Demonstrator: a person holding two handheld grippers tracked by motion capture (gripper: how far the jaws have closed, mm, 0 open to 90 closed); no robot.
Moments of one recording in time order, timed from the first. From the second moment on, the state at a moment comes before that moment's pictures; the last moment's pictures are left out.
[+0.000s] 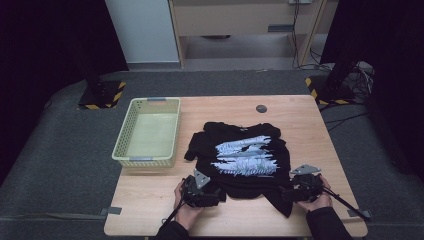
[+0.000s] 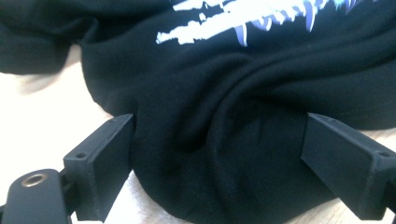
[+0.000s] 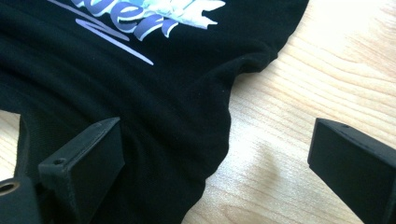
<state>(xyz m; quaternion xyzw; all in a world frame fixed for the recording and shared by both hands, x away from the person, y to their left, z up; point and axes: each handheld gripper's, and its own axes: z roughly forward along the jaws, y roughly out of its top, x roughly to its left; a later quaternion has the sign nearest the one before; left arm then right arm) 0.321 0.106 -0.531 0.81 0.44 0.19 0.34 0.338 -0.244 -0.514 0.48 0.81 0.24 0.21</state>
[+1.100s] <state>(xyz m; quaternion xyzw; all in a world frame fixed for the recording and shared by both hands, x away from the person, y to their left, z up) 0.290 0.168 -0.519 0.87 0.40 0.15 0.27 0.321 -0.258 -0.519 0.48 0.83 0.23 0.18</state>
